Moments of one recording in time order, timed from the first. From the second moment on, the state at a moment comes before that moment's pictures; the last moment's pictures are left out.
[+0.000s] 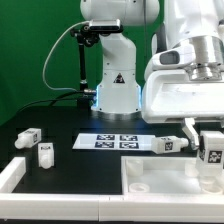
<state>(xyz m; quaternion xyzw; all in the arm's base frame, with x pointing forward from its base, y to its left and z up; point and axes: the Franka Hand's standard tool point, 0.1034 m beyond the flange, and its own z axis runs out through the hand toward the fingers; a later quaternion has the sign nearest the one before) 0.633 0.113 0.094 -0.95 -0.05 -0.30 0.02</state>
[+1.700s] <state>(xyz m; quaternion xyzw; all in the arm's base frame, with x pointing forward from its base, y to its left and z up) 0.644 0.111 0.091 -0.99 -0.02 -0.12 0.03</state>
